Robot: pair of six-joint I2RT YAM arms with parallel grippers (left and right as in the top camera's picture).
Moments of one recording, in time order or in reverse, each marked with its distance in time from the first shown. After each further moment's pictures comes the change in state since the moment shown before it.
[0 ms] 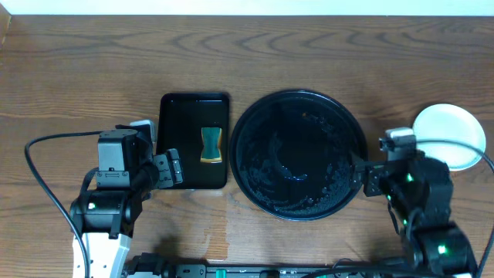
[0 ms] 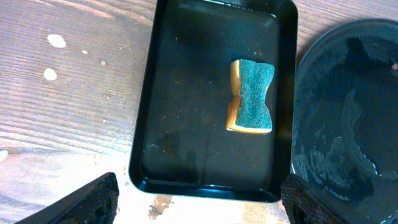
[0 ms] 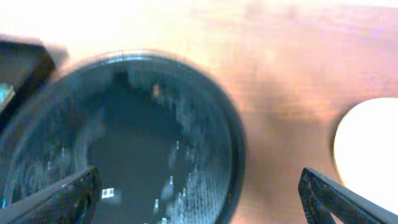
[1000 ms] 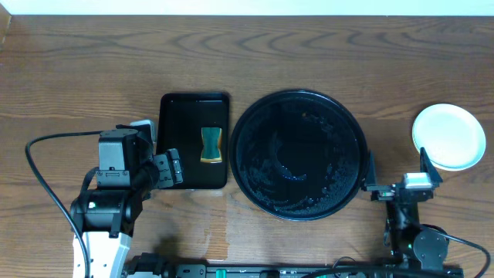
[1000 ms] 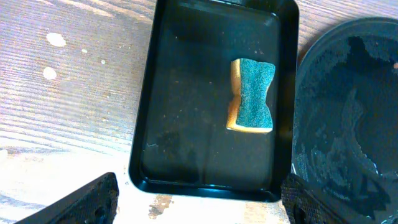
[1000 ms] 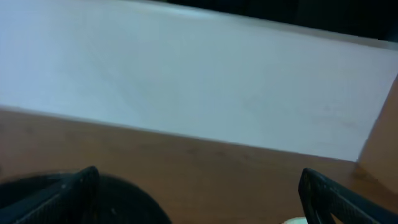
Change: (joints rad) left arm 0.000 0.005 0.000 0.000 0.000 0.000; right arm -0.142 -0.620 -0.597 0.658 -0.001 -0.167
